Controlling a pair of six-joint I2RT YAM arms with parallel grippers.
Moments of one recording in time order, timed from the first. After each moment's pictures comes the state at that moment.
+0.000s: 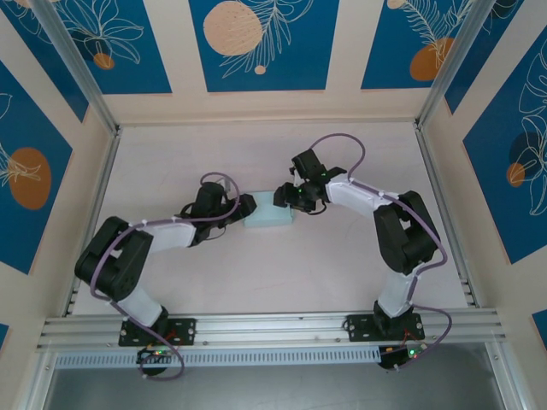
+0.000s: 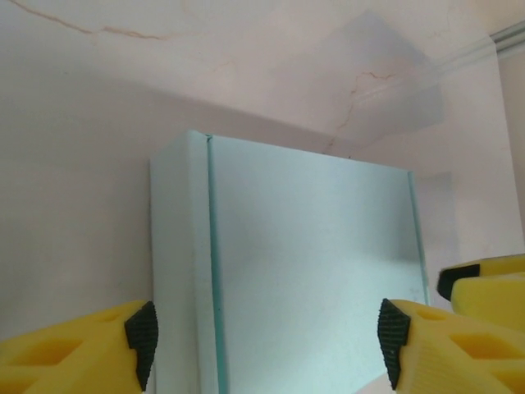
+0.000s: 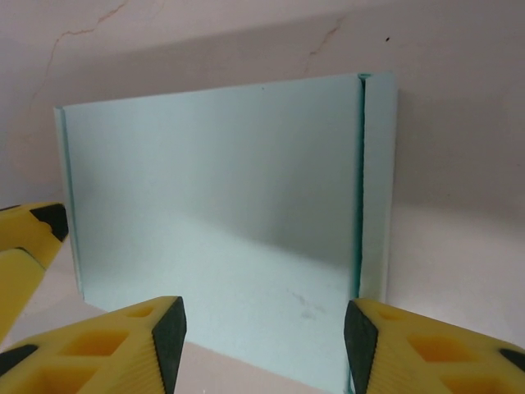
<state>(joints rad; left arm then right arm) -0.49 1.59 0.69 0.27 0.19 -0.82 0.52 1.80 1.25 -0.52 -0.28 0.60</state>
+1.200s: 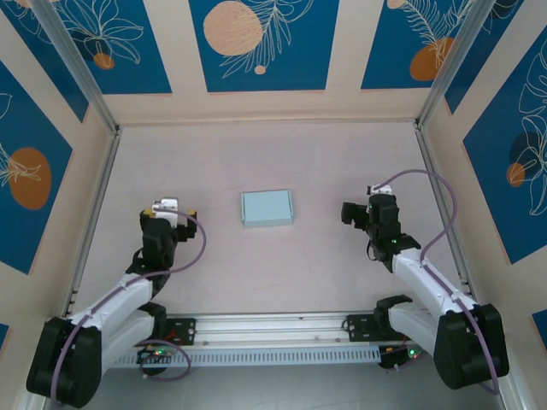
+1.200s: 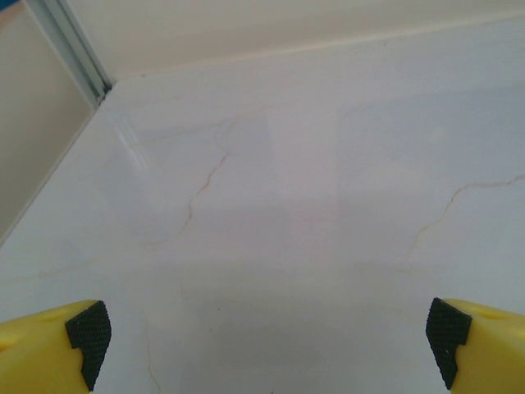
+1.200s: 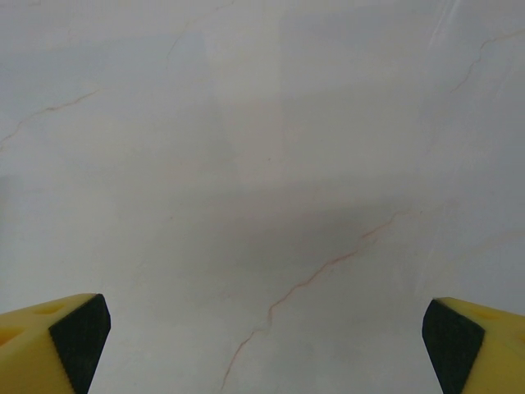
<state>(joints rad) -0.26 0.93 0.20 0.36 -0.35 0.03 0.19 0.98 0.44 -0.08 0.22 0.22</state>
